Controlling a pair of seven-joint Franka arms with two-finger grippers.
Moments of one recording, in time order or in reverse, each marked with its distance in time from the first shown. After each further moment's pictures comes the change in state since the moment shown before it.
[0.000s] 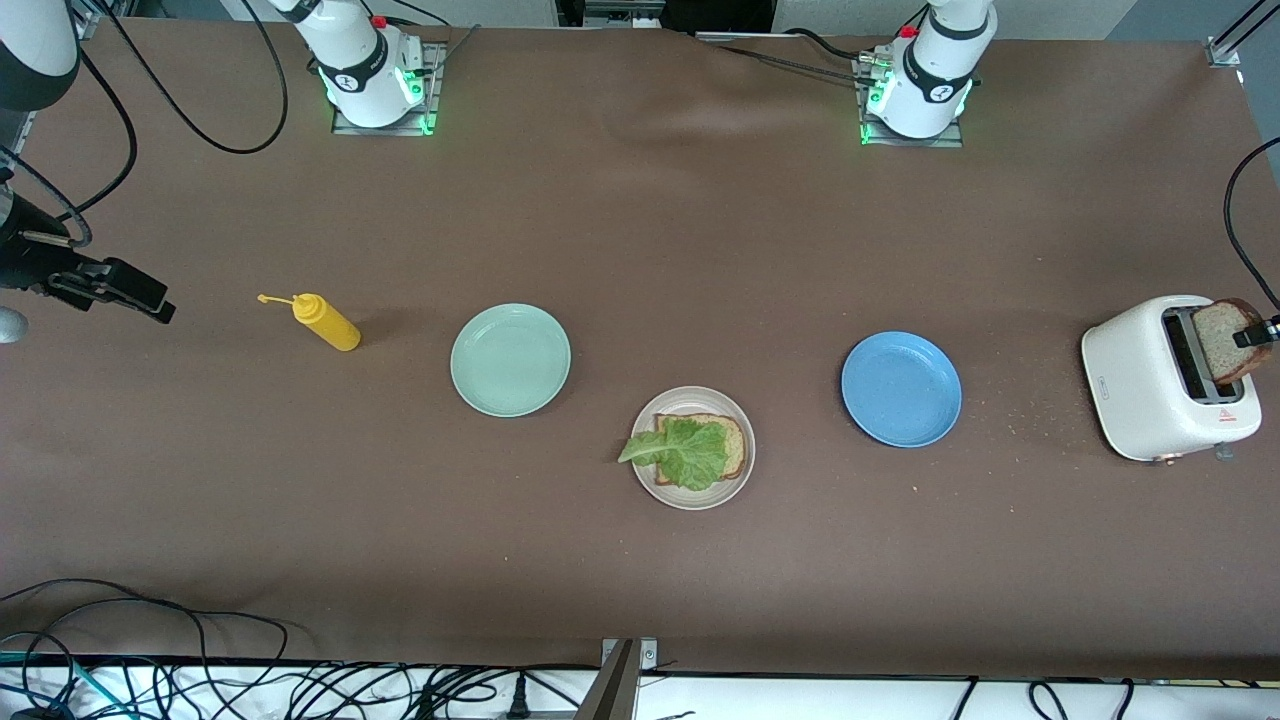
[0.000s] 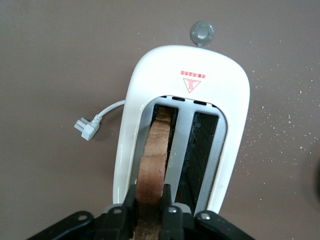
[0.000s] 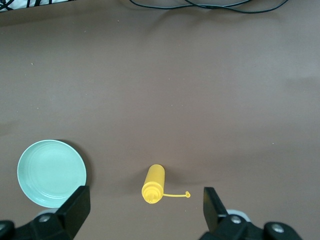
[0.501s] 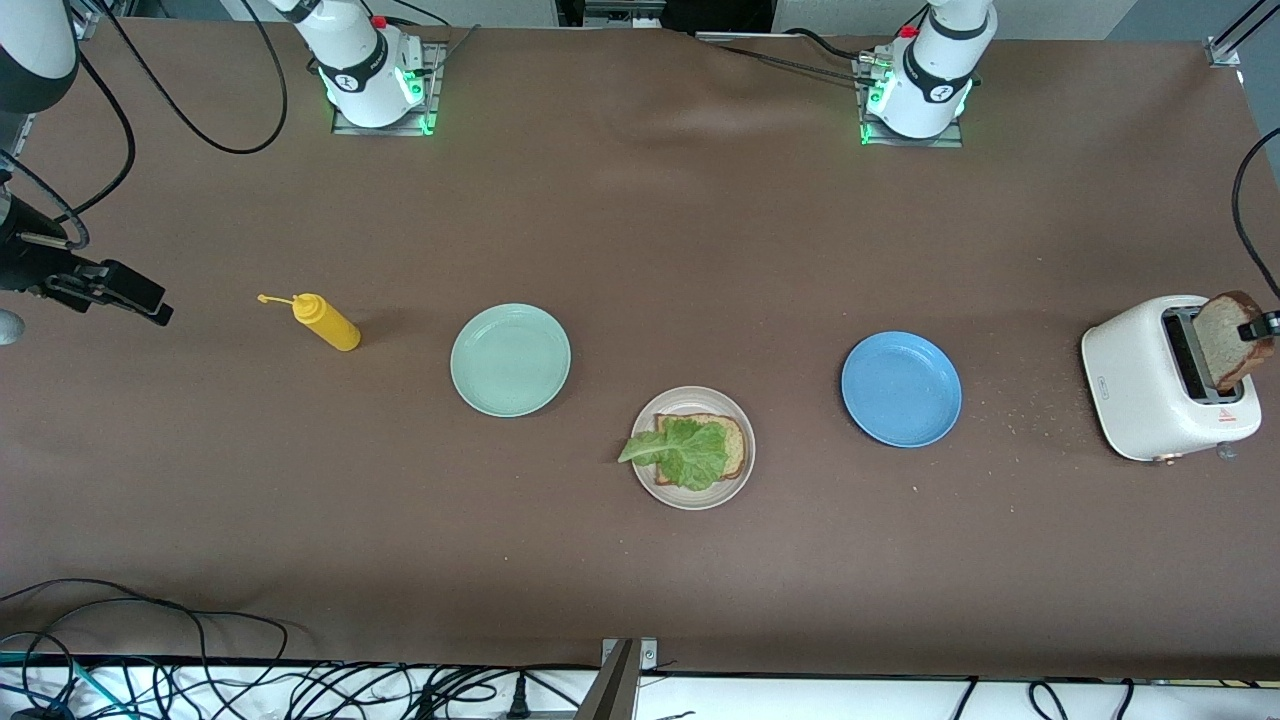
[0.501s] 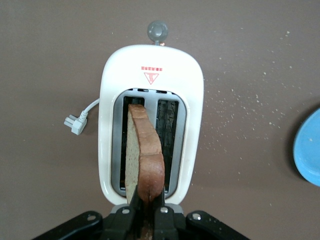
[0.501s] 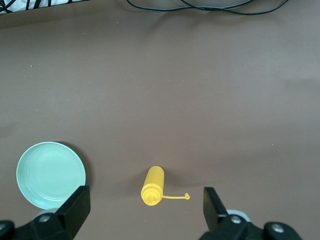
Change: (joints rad) left arm -0.011 -0.014 -0.031 0.124 0.003 -0.196 0.067; right arm -0.001 0.003 -0.002 -0.001 -0.001 0.011 0.001
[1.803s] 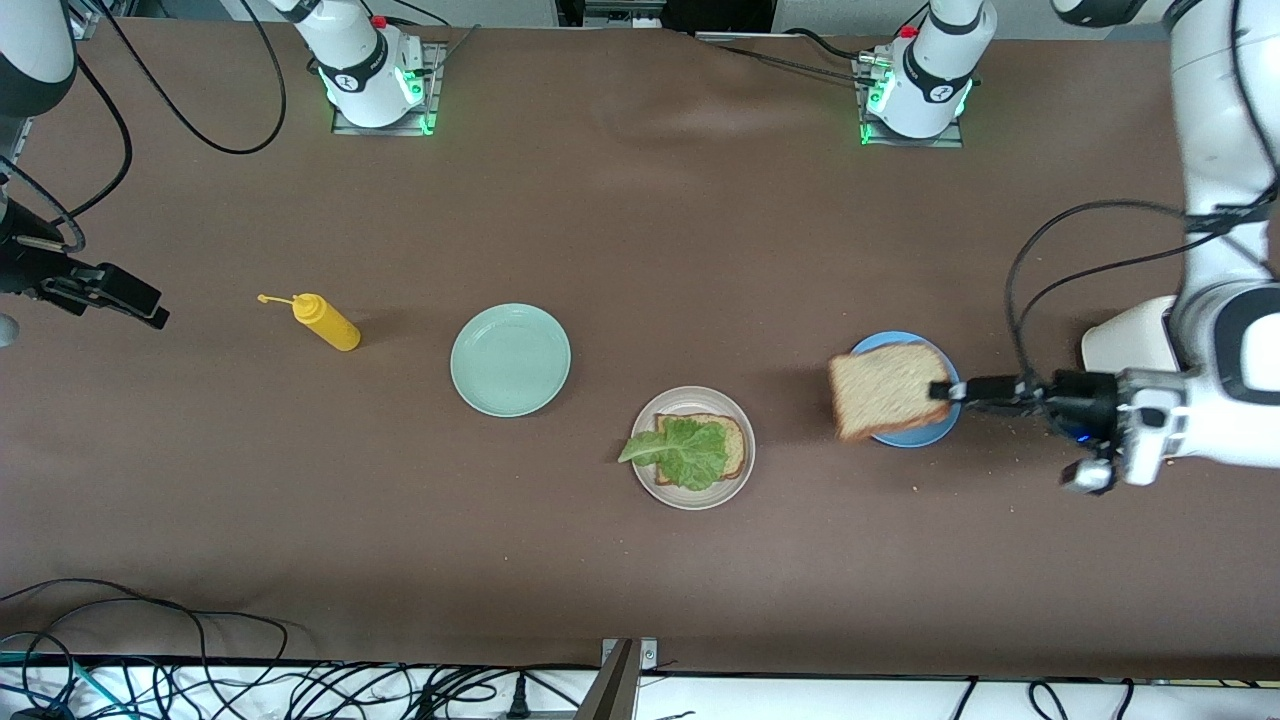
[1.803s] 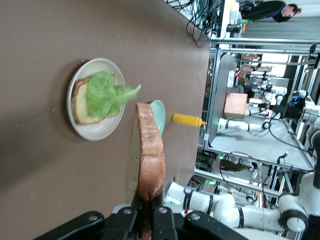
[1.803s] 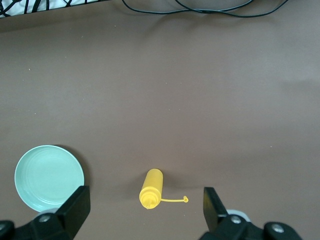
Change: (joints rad) left arm -0.335 0.342 -0.045 0.224 -1.131 -0.228 0.067; right arm -0.002 0.001 -0.005 -0.002 -0.002 0.009 0.000
